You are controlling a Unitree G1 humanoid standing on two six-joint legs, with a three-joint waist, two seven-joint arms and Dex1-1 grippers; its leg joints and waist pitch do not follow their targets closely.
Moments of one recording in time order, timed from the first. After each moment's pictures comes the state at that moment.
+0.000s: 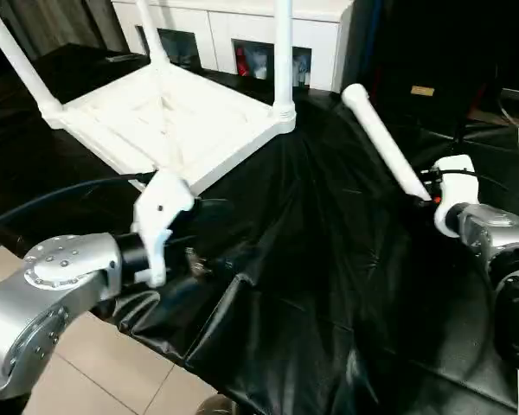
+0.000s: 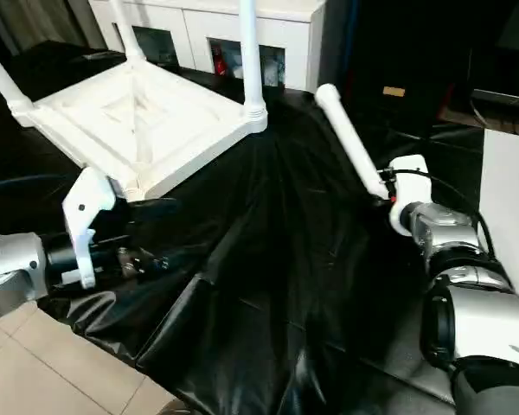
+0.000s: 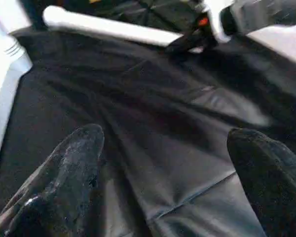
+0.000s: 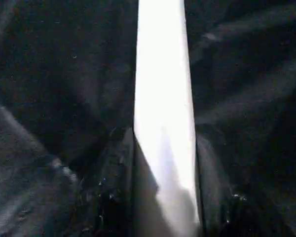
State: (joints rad) left arm -0.23 0.64 -0.02 -0.55 -0.52 0.81 -0.65; right arm -0.94 -0.49 -0.21 1.36 -0.06 0.08 0.50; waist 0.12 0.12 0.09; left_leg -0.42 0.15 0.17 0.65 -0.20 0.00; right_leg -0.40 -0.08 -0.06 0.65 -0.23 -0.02
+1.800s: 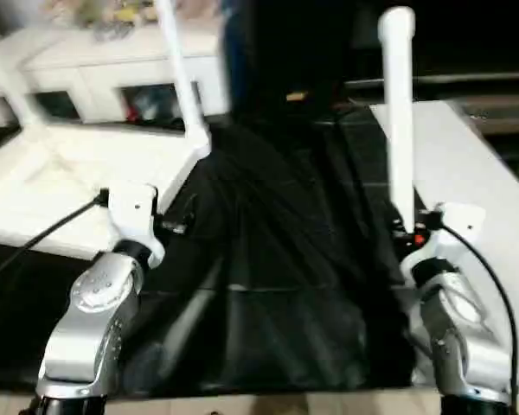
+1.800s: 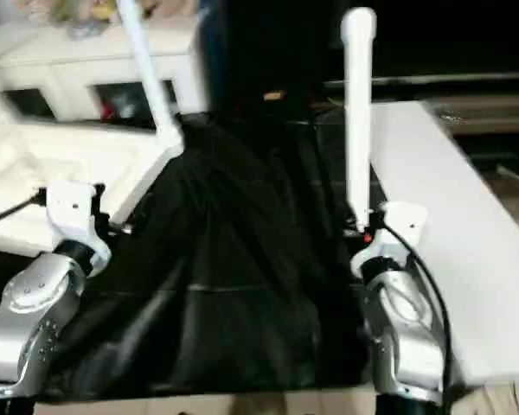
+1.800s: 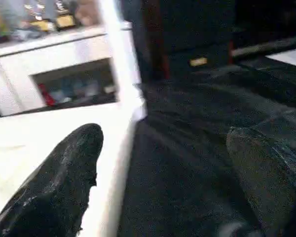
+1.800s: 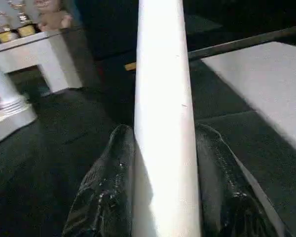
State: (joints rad) left arm -0.13 0.25 0.04 -0.28 -0.15 0.43 -0.11; right arm -0.14 -0.03 -0.22 -0.06 0.19 0.27 0.21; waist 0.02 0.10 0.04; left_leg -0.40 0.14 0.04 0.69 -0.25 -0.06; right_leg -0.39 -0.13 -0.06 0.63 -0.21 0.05
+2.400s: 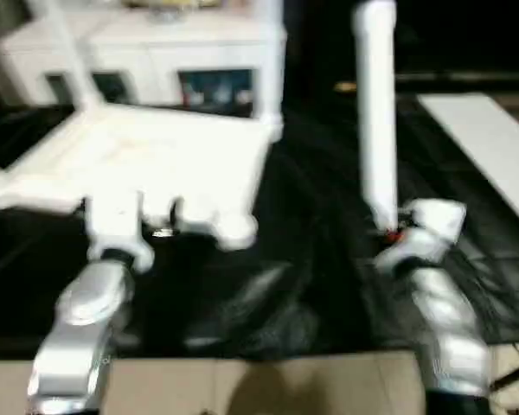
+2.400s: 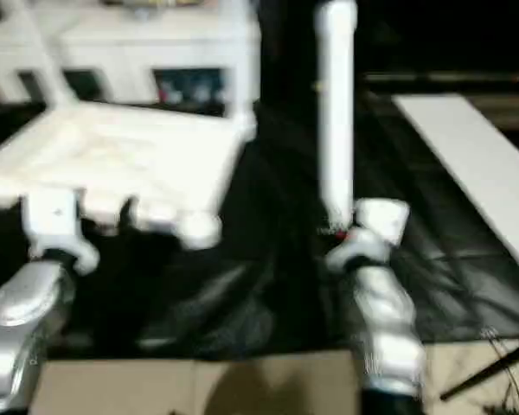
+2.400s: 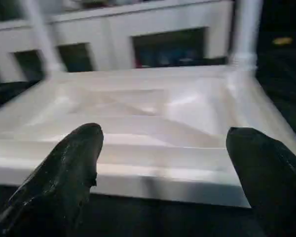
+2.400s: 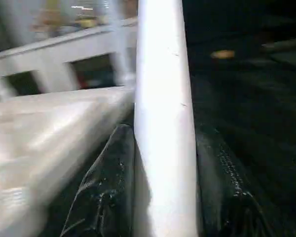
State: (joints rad) left arm -0.10 0.23 0.10 -0.29 -0.12 0.43 -0.06; right arm -0.18 0.00 -0.14 0.00 0.19 0.18 0.22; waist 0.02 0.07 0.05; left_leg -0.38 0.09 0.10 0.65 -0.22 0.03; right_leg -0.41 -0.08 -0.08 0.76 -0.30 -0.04
